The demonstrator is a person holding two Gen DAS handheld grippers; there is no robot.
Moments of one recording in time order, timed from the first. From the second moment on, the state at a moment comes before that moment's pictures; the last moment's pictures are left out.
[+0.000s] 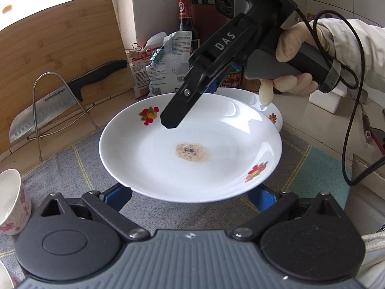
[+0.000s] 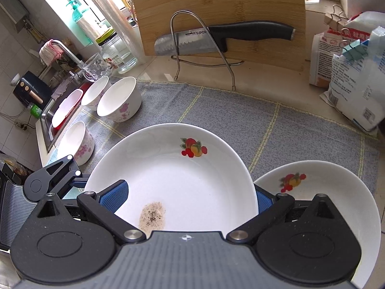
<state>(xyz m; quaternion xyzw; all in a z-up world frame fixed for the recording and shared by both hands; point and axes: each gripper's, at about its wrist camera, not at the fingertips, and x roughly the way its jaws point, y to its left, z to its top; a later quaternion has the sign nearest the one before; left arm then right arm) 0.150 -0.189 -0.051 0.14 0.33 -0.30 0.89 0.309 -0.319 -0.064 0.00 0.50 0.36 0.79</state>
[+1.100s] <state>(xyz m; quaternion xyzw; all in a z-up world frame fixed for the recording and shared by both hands) 0.178 -0.249 -0.060 0.16 0.33 -0.35 0.86 0.303 -0.408 -0.081 0.05 0.49 0.30 0.81</state>
